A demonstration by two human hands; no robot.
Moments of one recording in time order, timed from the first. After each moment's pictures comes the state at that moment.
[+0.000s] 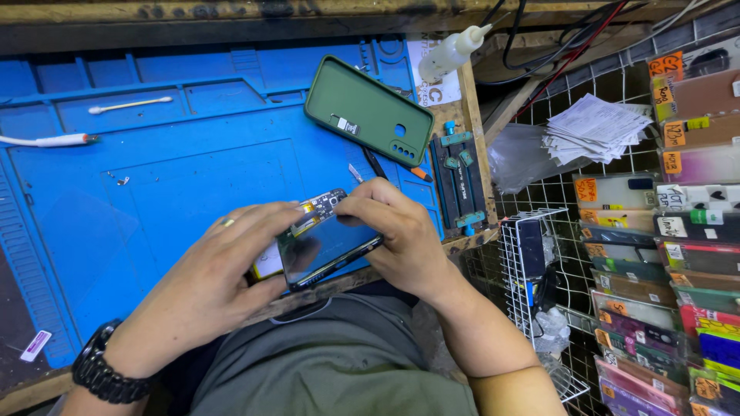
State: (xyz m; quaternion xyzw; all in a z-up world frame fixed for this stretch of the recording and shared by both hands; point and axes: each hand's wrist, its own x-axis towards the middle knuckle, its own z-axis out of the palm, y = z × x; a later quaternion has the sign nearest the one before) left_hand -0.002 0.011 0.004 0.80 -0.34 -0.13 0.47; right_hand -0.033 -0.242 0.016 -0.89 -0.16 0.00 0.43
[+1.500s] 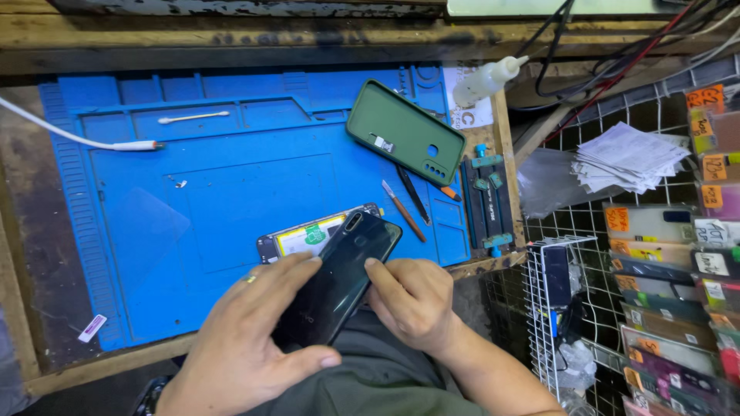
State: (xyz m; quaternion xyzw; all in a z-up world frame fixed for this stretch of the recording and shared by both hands) left_hand -0.063 0.025 0.006 0.85 -0.25 -0.10 0.46; right_hand -0.074 -0.223 0.000 -0.90 -0.28 -0.21 0.26
